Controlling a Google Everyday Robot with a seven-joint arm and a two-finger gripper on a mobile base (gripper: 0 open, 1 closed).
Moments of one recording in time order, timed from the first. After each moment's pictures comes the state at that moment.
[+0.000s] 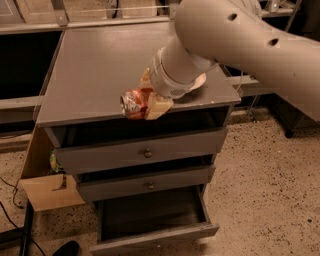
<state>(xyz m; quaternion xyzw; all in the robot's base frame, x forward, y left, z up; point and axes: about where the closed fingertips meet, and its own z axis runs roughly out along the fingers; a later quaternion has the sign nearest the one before) 0.557 0.033 0.893 -0.78 0.55 -0.02 0.31</state>
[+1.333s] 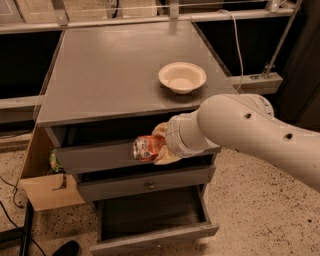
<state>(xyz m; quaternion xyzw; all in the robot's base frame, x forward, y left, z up) 0.504 0.001 0.781 -0.72 0.60 0.00 0.35</state>
